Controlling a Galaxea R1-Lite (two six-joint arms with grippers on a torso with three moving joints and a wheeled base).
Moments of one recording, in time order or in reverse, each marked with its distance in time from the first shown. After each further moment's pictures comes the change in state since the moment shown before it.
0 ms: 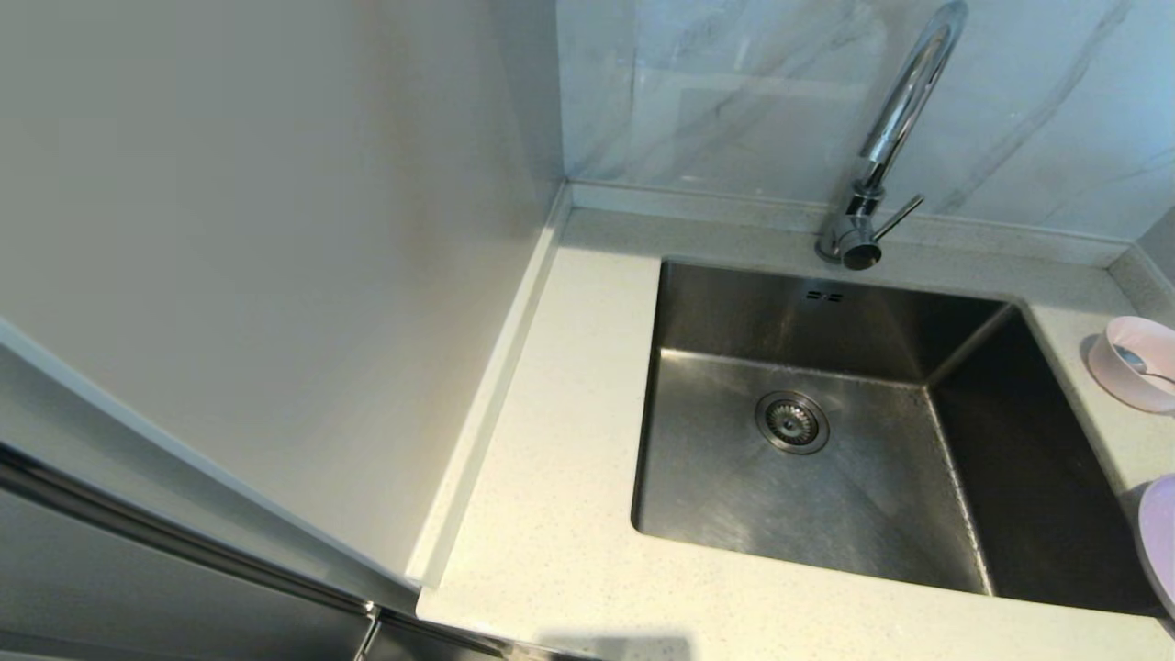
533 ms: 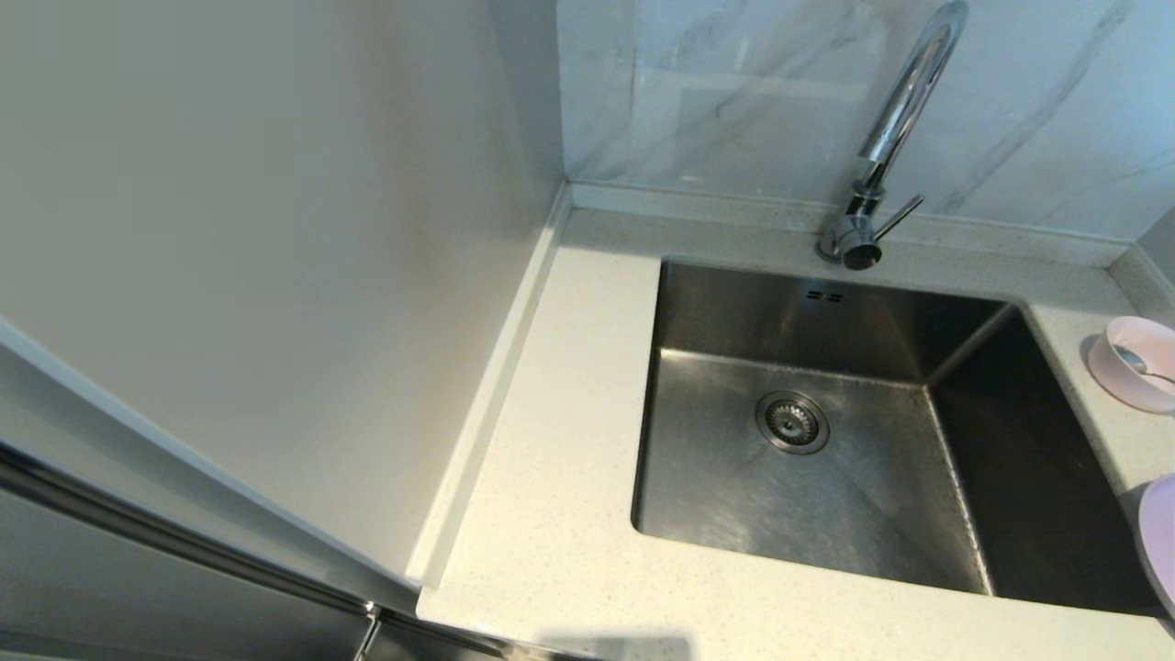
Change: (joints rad) left arm 0.000 0.000 0.000 0.000 0.000 0.000; right arm 0.000 0.000 0.000 0.000 0.000 0.000
